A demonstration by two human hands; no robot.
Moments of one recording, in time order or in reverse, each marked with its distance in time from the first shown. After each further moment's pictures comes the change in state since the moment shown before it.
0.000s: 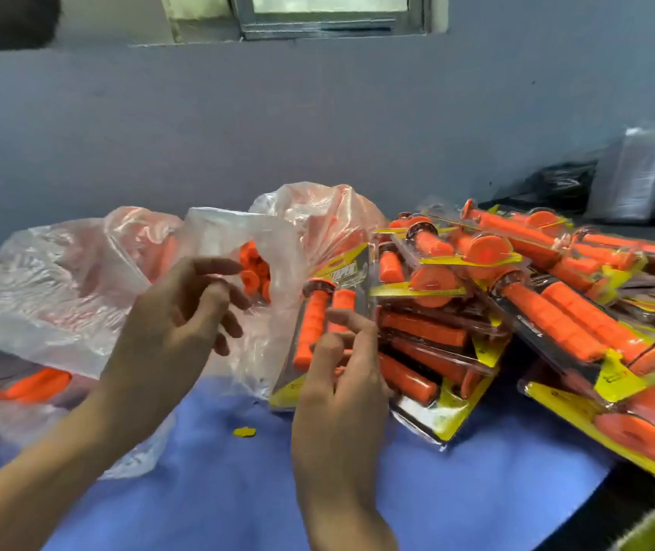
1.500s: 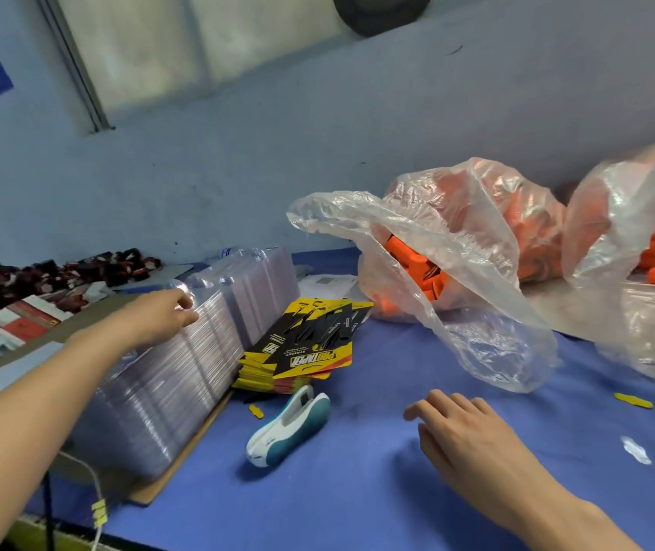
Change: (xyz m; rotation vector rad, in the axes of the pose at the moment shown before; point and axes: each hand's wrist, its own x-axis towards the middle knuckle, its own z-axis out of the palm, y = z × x) left_hand -0.166 -0.047 -0.484 1.312 -0.030 -0.964; right_hand -0.184 -0.021 0.128 -0.470 -1.099 -0.829
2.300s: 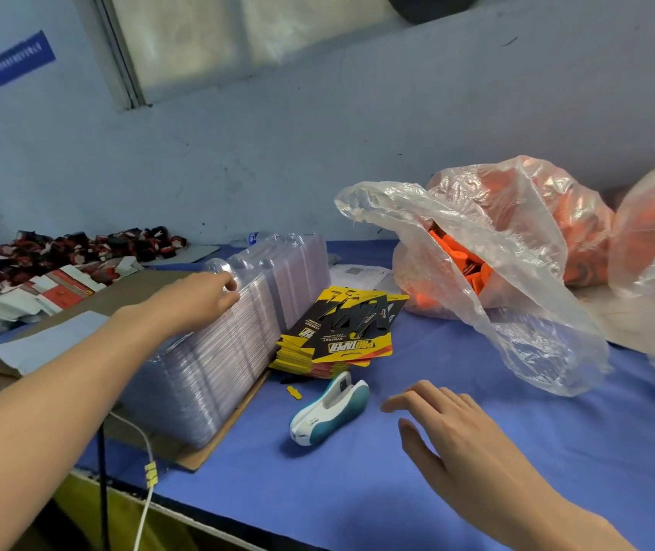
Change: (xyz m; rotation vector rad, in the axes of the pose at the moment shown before) left_hand -0.018 -0.013 -0.005 0.102 0.022 0.157; right_hand 0.022 -0.072 -0.027 0.267 -0.095 -0.088
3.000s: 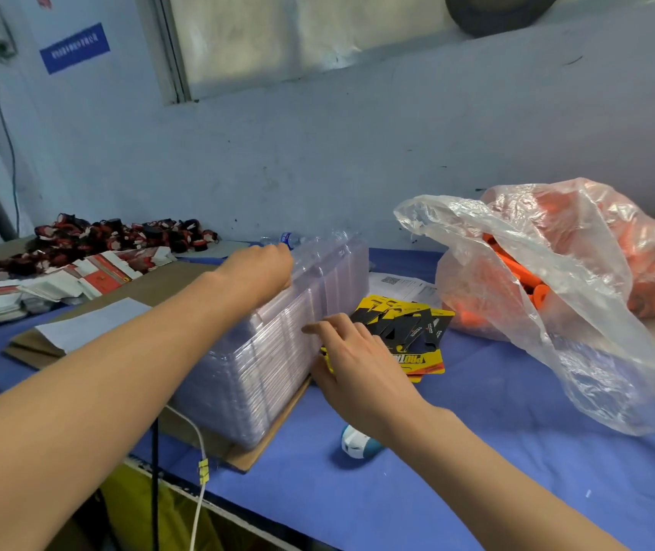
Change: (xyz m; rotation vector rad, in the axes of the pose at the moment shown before) left_hand 0.017 0.003 -0.030 0.334 0.152 0.049; right_hand 0.150 -0.094 0.042 0.055 0.055 -0.096
